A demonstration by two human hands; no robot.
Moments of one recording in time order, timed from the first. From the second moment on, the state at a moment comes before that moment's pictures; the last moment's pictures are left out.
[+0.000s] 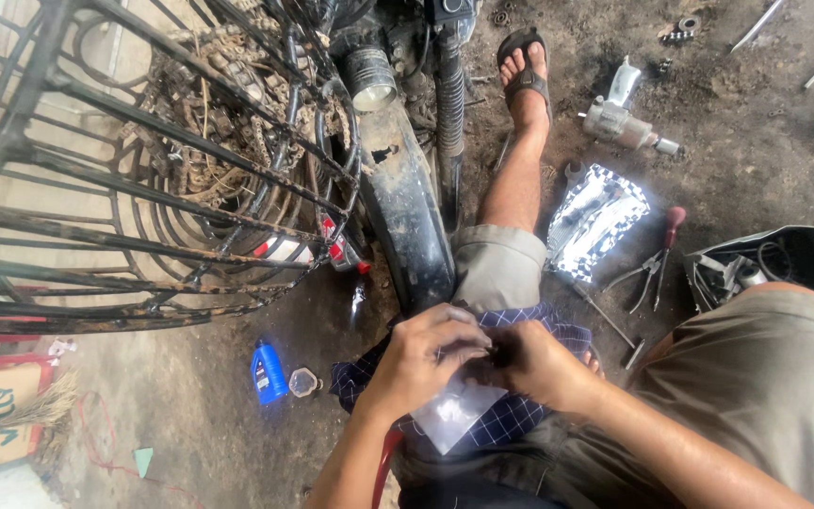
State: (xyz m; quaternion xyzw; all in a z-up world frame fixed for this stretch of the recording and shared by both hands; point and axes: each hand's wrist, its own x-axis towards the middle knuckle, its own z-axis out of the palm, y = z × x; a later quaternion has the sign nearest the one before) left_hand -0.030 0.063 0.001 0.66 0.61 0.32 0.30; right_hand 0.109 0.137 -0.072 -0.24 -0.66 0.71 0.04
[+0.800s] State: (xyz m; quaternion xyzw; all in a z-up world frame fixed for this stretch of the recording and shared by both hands) left_hand -0.033 0.034 0.002 0.58 0.65 0.43 0.23; right_hand 0.116 0.138 -0.066 -0.11 -0.78 0.52 0.33
